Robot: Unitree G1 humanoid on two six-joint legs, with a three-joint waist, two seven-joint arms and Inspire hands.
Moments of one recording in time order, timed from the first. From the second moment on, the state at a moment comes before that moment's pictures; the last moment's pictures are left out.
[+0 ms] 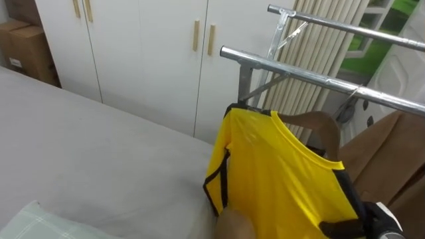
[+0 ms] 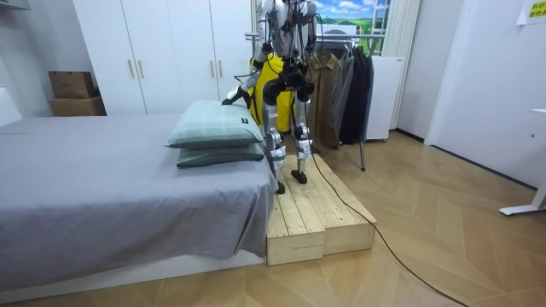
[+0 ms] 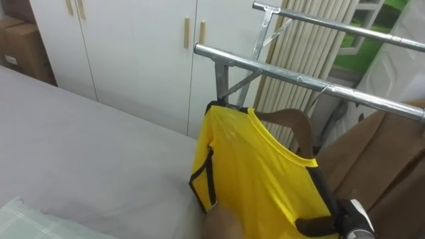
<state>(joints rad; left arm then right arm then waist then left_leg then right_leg) 0.21 0.23 0.06 0.89 0.51 -0.03 0.50 -0.35 -0.43 0.04 1.08 0.01 0.02 -0.03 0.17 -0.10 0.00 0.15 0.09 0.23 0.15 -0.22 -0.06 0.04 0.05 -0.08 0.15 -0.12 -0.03</state>
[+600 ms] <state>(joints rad) 0.21 0.23 0.07 0.90 0.51 -0.03 0.51 -0.35 -0.43 0.04 0.99 0.00 0.02 -0.10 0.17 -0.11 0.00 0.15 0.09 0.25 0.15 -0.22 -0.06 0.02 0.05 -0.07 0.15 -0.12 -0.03</state>
